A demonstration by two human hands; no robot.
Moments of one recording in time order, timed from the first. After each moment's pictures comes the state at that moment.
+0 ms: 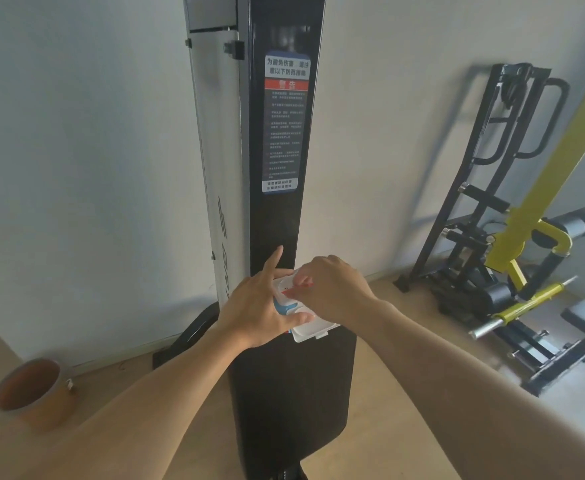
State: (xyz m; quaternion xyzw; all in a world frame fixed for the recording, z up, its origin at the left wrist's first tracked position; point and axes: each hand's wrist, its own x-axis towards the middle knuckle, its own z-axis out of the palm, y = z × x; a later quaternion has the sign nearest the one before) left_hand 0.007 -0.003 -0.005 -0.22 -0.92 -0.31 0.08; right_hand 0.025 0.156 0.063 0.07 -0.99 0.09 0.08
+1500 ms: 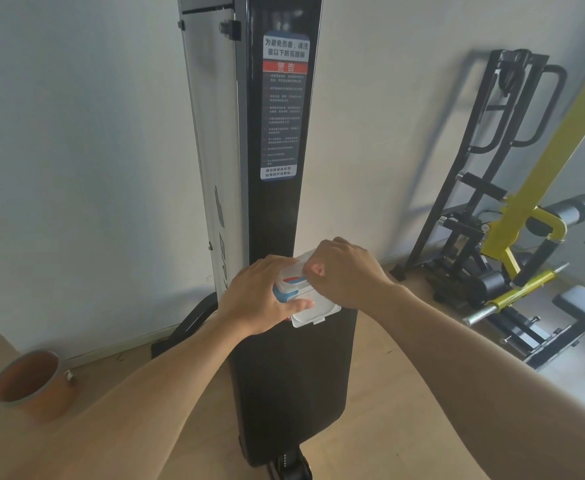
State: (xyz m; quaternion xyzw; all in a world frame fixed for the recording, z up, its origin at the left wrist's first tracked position) left_hand 0.008 -0.001 -0.008 -0.23 -0.93 -0.27 0.11; right_hand 0.026 0.181 0.058 0.13 -0.98 0.05 0.15
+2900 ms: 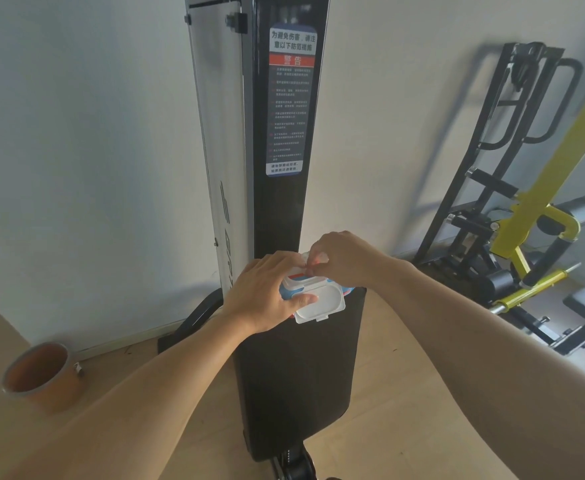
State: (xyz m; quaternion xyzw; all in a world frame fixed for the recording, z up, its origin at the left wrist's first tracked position) left_hand 0.006 -0.003 -0.011 -0.30 -0.90 -0.27 0.16; right_hand -0.002 0.182 0.071 0.16 -0.98 0.07 0.00
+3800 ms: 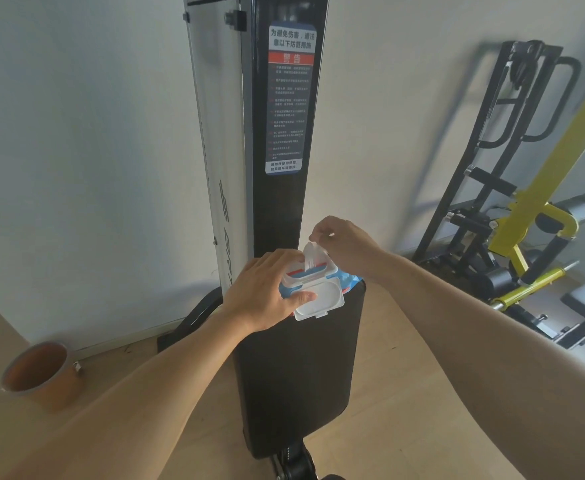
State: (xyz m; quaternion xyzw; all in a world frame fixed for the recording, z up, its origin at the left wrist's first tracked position) left_hand 0.006 -0.002 -0.014 -0.28 -0.91 -0.26 0.16; right_hand -0.006 0.177 0.077 0.02 -0.95 0.32 0.01
